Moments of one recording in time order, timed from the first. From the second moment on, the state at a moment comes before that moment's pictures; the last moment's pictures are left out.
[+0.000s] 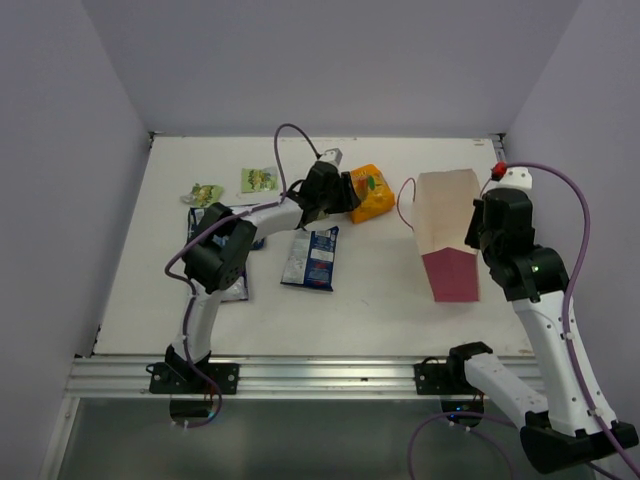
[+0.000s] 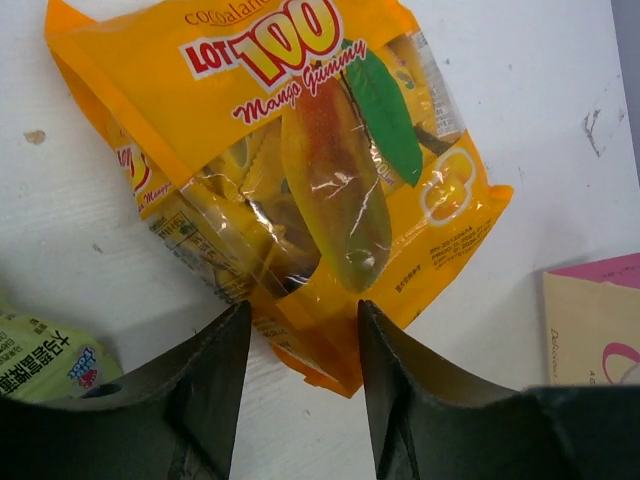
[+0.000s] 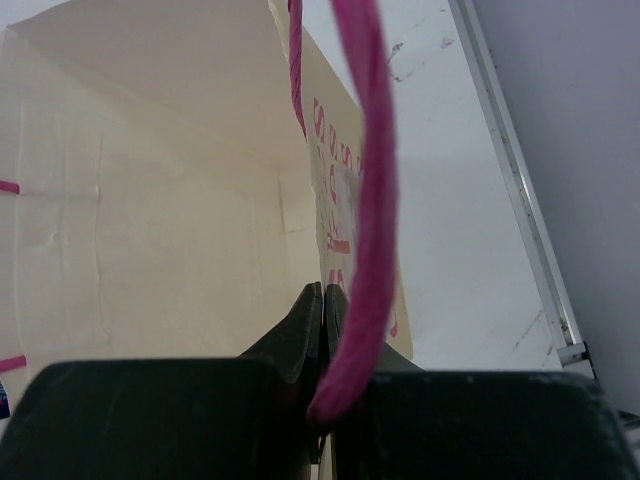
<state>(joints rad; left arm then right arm) -0.62 2.18 1.54 0.07 0.03 -0.64 0.21 0.88 1.17 -0.88 0.42 0.24</state>
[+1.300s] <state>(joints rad) -0.81 1.74 0.92 0.14 0.10 -0.69 0.22 0.74 1.12 -0.87 0.42 0.24</state>
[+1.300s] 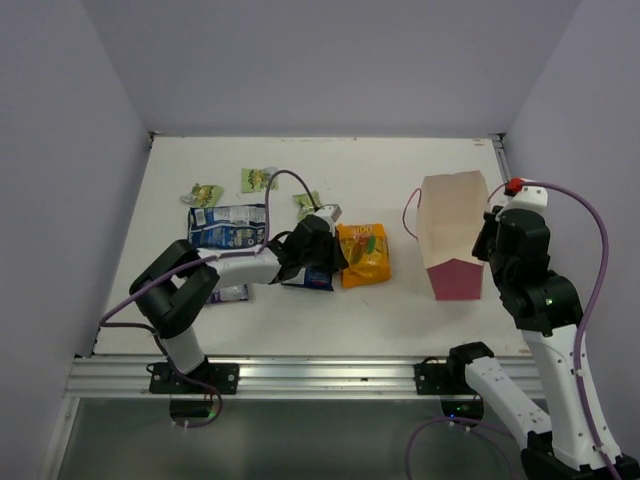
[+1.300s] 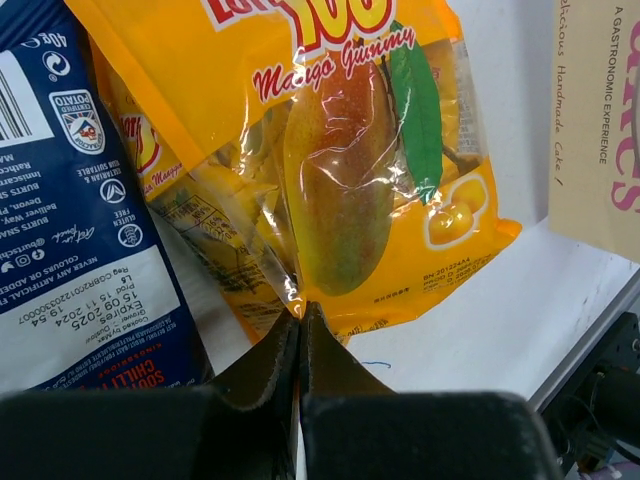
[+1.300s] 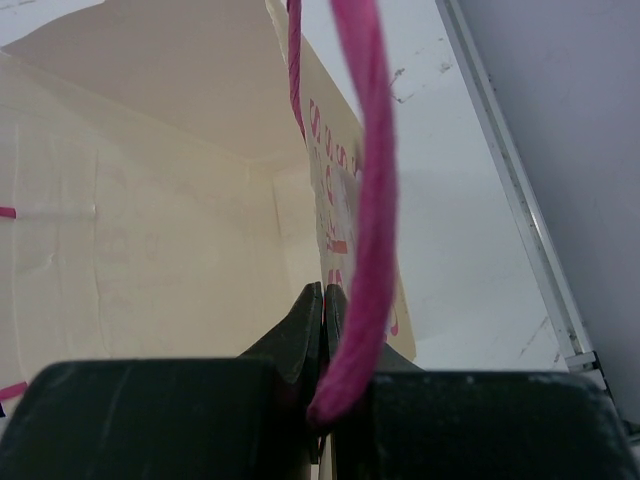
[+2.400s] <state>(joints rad) -0.60 1.74 1.11 -0.07 0.03 -0.43 0.24 0.72 1.10 -0.86 0.38 0.24</state>
